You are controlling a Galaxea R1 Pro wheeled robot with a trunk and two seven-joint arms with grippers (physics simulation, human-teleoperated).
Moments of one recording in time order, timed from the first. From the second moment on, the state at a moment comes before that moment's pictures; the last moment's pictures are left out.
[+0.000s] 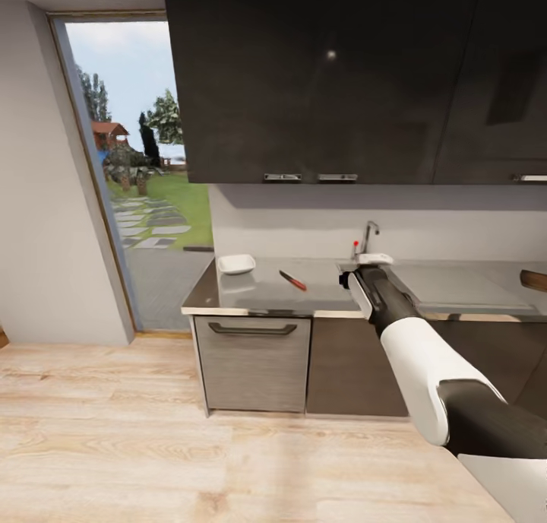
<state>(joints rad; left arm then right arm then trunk) 0.00 0.07 0.03 -0.48 0.07 -0.32 0.01 -1.17 0.07 -0.01 -0.58 -0.02 0.62 -0.37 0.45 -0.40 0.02</state>
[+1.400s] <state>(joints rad) 0.00 0.08 0.03 -0.45 0.06 -0.32 0.00 -1.18 0.05 0.00 -0.03 -0.04 -0.10 -0.21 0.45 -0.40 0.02</state>
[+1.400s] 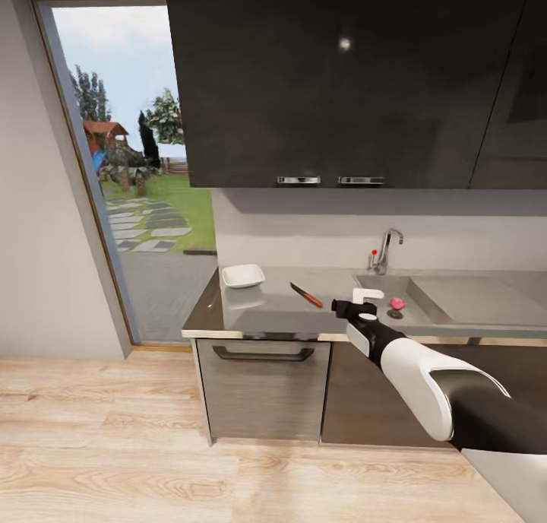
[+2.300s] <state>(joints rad) 0.00 0.08 0.03 -0.45 0.06 -0.32 0.00 -1.18 0.07 0.00 -0.02 -0.04 -0.10 -0.15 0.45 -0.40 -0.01</state>
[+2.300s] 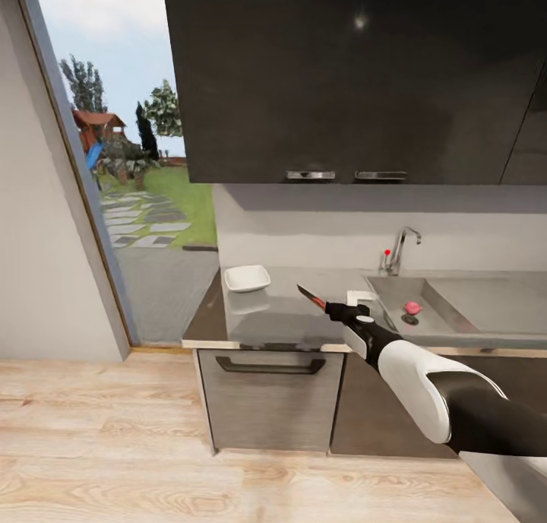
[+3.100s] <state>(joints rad) 0.00 0.08 0.03 -0.45 0.06 -0.32 0.00 -1.17 0.06 0.00 -0.02 -0.04 -0.10 -0.14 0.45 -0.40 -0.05</state>
